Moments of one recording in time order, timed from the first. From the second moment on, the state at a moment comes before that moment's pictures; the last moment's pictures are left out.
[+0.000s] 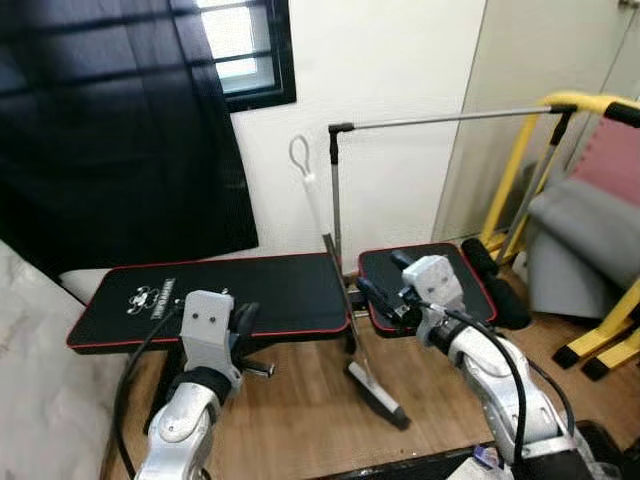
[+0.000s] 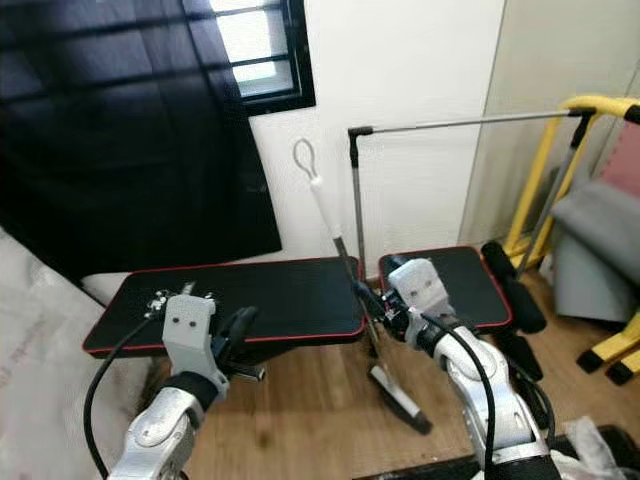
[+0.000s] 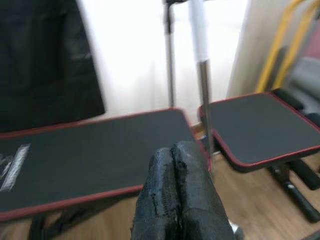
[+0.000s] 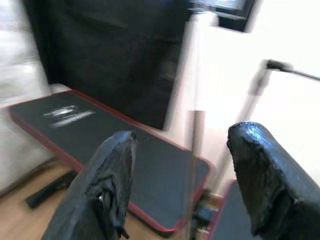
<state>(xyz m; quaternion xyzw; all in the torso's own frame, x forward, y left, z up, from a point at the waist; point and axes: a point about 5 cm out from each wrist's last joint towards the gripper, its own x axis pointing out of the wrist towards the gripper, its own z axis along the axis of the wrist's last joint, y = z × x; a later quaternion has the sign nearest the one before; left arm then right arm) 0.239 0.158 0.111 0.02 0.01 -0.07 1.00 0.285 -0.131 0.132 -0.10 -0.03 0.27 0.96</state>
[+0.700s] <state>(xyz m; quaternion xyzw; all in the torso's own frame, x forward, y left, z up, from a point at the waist) 0.241 0.164 0.111 0.01 0.01 -0.06 1.00 0.289 -0.138 0.136 -0.14 -0.03 0.26 0.96</state>
